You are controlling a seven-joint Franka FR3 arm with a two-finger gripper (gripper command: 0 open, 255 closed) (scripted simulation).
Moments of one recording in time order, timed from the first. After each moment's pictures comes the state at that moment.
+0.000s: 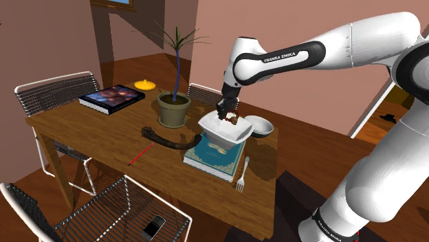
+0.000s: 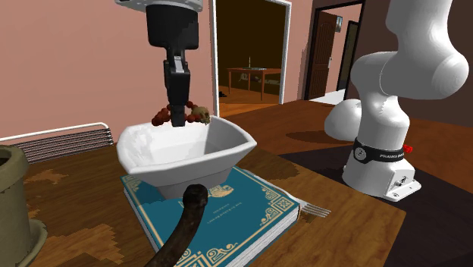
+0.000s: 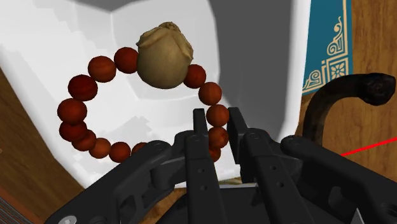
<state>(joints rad) -0.02 -0.01 0.11 -2.10 0.00 2.15 -0.02</state>
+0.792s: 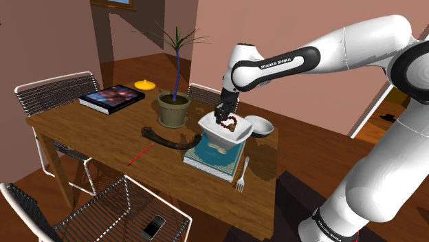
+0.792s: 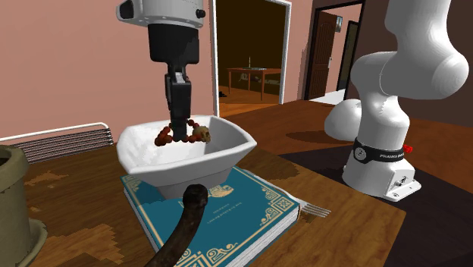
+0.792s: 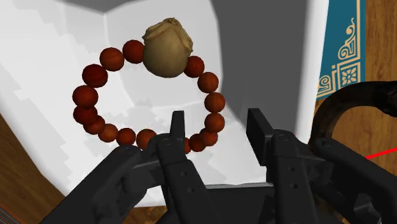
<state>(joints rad) -0.02 0.01 0.11 -2.13 0.00 2.20 -0.02</state>
